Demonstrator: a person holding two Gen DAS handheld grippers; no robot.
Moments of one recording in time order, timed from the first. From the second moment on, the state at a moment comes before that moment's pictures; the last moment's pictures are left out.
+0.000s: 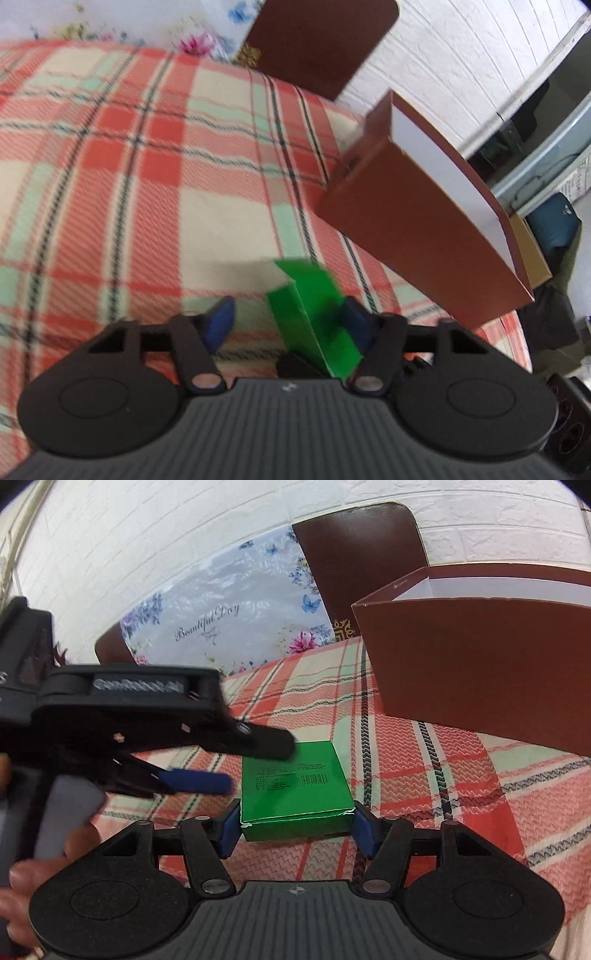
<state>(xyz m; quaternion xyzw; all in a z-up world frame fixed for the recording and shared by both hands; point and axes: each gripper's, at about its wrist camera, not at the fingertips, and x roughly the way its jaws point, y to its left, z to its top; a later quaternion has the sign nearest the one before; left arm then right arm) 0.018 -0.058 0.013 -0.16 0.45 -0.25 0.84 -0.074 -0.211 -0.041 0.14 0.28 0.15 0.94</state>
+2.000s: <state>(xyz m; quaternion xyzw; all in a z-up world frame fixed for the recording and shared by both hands) -0.049 -0.141 0.106 0.10 0.26 -0.18 0.94 -0.163 -0.296 0.040 0.13 0.13 -0.08 0.98</state>
